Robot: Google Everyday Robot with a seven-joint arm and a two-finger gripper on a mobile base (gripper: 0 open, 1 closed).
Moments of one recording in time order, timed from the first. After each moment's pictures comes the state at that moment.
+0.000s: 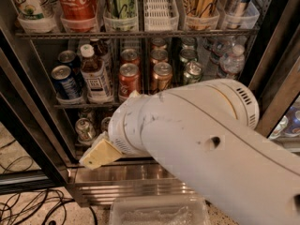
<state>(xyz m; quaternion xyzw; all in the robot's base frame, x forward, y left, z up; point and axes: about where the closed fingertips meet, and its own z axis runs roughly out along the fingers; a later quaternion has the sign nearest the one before) 0.422 0.074 0.883 -0.47 0.78 0.09 0.40</state>
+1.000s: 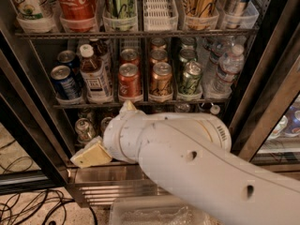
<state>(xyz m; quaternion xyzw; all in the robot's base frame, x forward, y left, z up) 0.439 0.101 0.847 -0.42 0.78 0.14 0.45</state>
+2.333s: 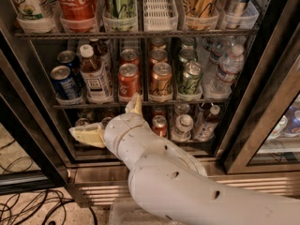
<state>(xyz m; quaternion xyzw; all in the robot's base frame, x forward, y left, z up) 0.491 0.101 0.854 -0.26 0.74 0.15 0.60</state>
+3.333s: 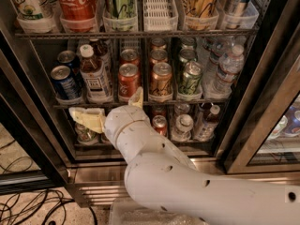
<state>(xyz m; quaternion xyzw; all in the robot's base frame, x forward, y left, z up) 0.516 0.097 0.874 -0.16 0.72 0.19 0.65</state>
